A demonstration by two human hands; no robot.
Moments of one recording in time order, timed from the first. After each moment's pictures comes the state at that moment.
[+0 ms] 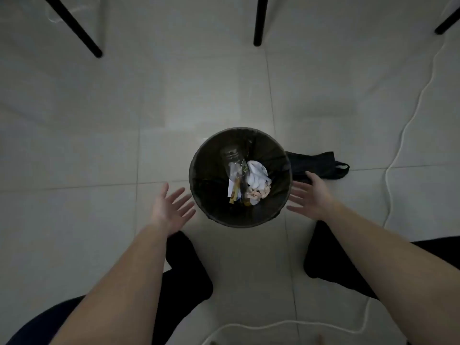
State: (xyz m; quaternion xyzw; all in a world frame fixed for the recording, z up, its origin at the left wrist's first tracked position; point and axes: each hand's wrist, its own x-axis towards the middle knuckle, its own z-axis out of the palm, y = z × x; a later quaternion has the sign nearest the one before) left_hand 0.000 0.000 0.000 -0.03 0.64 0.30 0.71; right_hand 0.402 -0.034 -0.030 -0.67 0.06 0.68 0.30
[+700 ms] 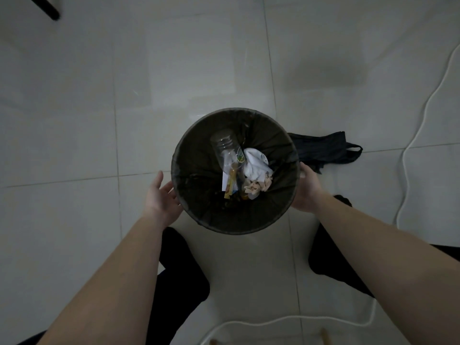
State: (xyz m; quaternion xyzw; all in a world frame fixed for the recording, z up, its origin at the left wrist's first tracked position) left_hand 0.011 0.031 -0.076 -0.10 0.62 0.31 0.72; right_hand 0.382 -0.017 -0.103 -0.57 0.18 0.71 0.36
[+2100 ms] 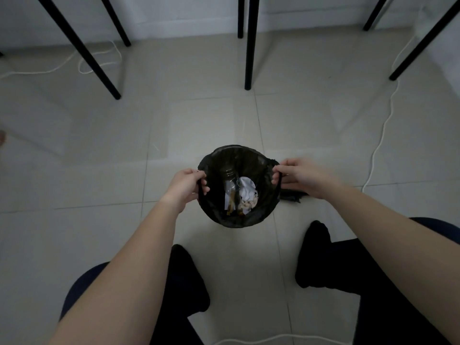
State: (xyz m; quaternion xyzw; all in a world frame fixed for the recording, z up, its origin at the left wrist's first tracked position) left_hand 0.064 0.033 0.126 0.34 0.66 0.23 0.62; right_hand 0.392 -0.004 0.137 -0.64 -0.33 0.65 0.26
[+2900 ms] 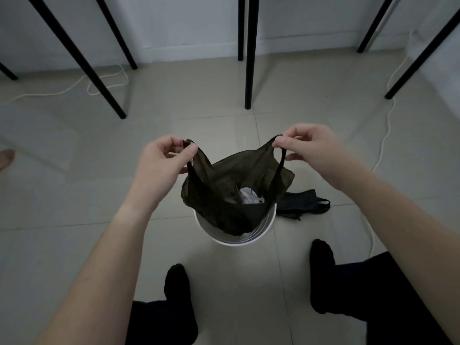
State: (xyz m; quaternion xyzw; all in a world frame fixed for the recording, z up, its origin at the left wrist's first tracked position) left_hand 0.067 0.039 0.285 0.55 0.58 0.38 0.47; right_hand 0.378 0.016 0.292 -0.59 -0.53 0.47 0.39
